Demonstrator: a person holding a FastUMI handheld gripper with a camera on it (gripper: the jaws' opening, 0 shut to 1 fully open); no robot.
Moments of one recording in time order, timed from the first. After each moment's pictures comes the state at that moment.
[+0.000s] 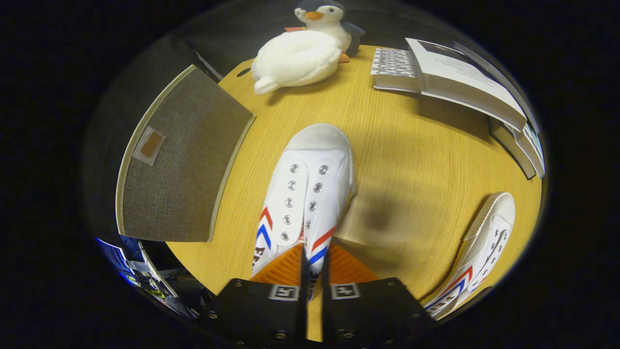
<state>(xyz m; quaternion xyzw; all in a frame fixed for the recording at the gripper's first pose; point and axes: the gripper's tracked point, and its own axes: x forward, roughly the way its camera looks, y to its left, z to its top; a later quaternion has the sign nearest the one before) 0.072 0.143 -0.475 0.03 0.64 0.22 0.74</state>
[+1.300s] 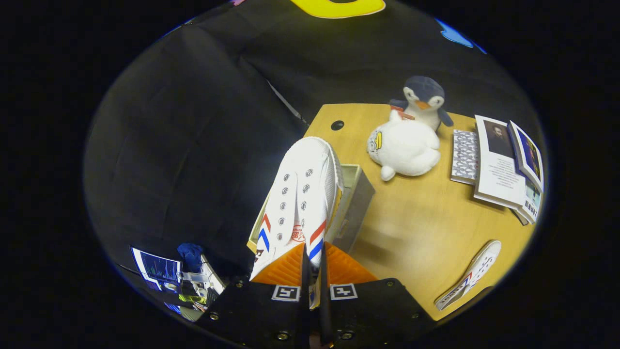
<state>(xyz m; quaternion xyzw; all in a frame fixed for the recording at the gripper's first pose) 0.094 0.318 -0.232 0.05 0.57 0.37 0.73</state>
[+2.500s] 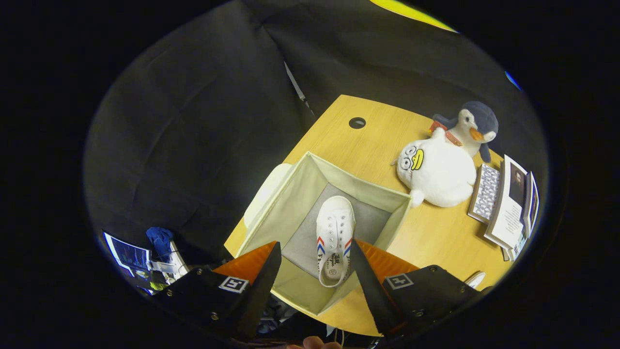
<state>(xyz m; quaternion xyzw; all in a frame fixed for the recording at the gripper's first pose) 0.112 0.394 -0.261 -0.05 0.56 0.37 0.74</state>
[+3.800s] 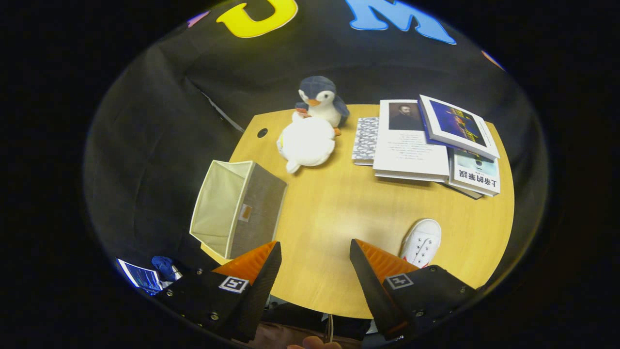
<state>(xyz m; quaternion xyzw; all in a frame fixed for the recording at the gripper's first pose) 0.115 0.097 -0.267 0.06 0.57 0.22 0.79</state>
